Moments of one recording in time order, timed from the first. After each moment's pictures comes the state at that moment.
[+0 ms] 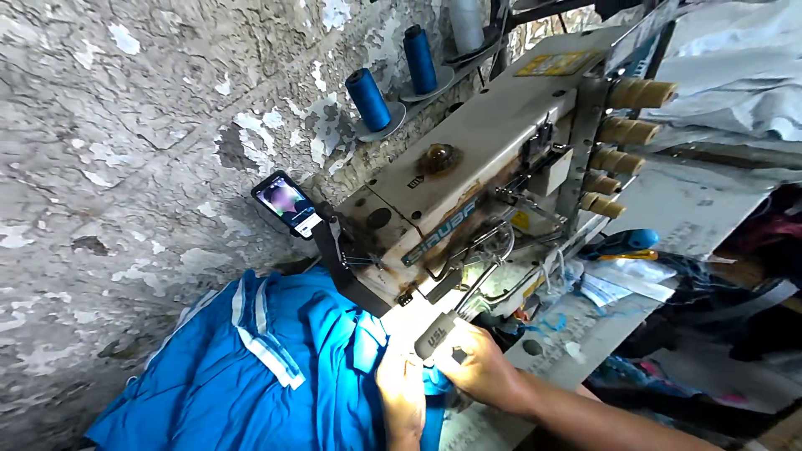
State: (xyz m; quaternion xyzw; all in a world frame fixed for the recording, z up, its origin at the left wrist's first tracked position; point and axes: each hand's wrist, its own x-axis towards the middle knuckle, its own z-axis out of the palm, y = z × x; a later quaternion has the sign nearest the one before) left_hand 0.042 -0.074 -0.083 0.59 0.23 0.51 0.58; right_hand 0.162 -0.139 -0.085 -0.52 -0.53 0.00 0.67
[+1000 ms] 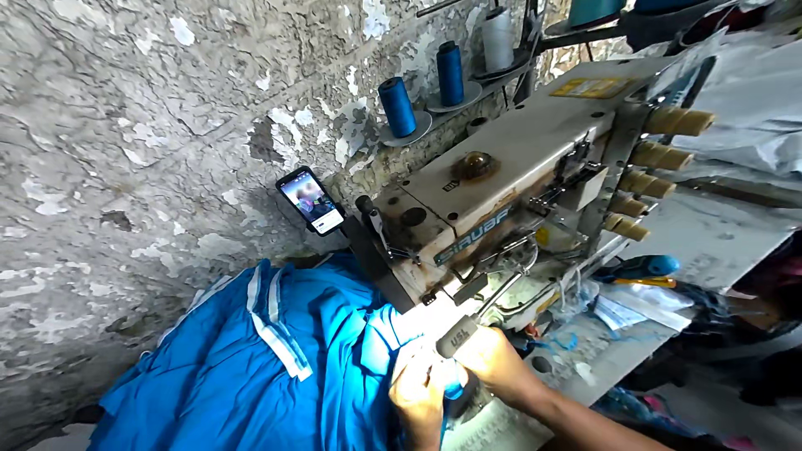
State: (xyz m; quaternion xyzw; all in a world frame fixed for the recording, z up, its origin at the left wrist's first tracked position) left_hand 0.050 -0.079 -0.098 0.72 0.25 0.60 0.25; right_hand 0.172 -0.149 -0.067 -0.54 -0.41 0.30 0.67
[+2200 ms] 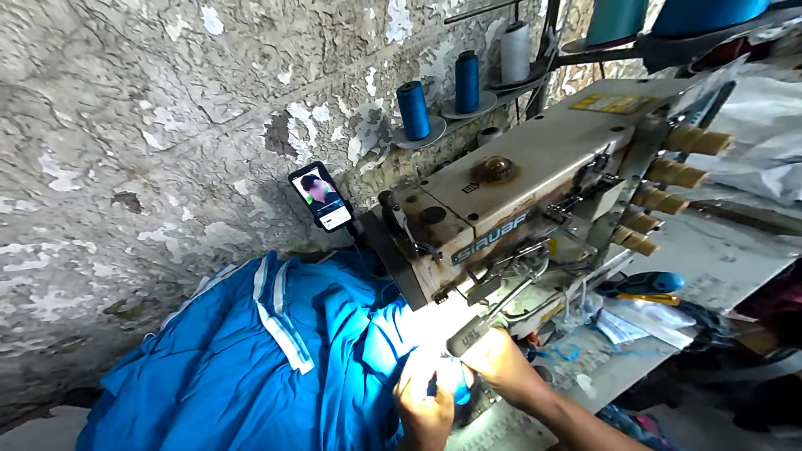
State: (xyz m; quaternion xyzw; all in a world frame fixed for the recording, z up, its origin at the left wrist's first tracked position) left_hand 0.046 -0.081 -0.091 0.77 0.21 0.58 0.18; right_hand 0.178 -0.146 -0.070 -0.54 -0.41 0.30 0.67
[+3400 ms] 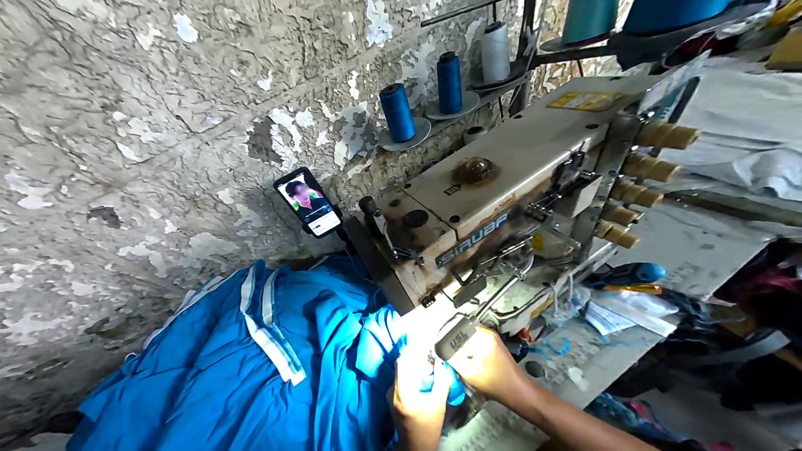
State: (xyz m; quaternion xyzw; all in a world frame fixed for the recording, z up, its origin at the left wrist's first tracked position) left_hand 0.049 -0.084 -0.092 0.77 0.28 0.56 0.14; right_hand 0.170 -0.140 -0.071 -0.62 -0.49 0.07 0.62
